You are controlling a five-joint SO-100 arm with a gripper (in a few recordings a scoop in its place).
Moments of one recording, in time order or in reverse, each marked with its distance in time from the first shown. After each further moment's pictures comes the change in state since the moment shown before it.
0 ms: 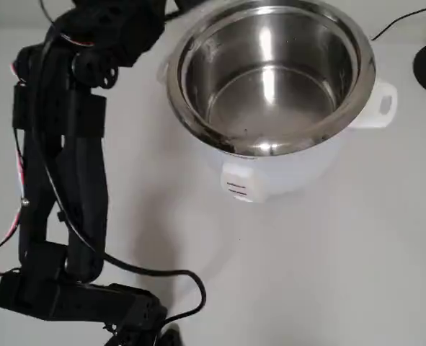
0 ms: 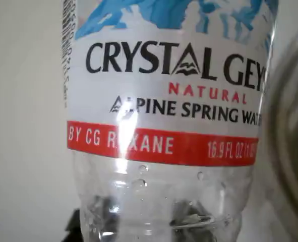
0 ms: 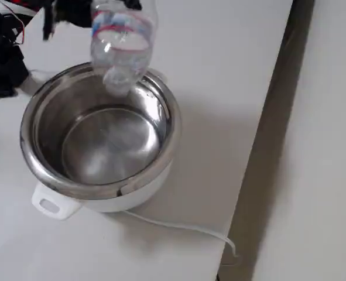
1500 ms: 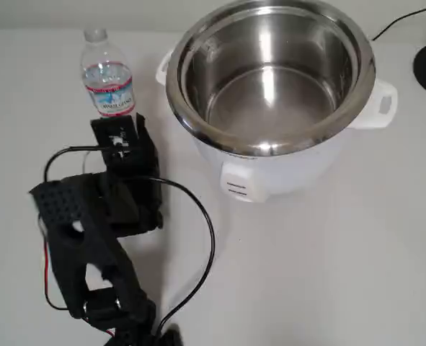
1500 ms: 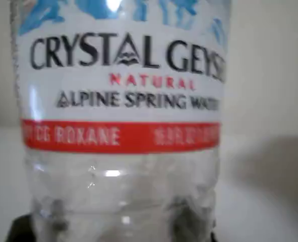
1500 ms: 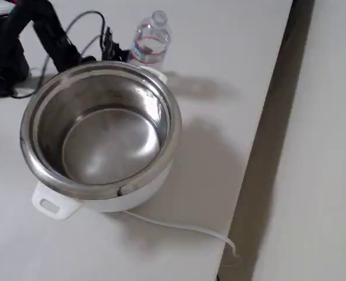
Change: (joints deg) arm -18.8 -57.8 60.9 -139.0 -53.1
